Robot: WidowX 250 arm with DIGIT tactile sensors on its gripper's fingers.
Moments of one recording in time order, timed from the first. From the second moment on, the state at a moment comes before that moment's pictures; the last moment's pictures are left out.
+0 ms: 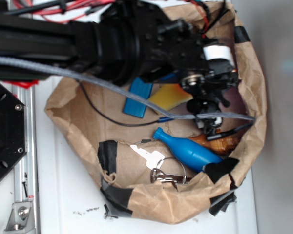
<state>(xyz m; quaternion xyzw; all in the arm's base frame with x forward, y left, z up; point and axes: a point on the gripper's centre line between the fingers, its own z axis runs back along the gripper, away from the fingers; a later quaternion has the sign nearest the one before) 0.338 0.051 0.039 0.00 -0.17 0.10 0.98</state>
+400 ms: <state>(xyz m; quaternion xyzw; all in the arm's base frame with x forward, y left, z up) 0.346 0.064 0.041 0.04 -0.18 0.06 0.98</state>
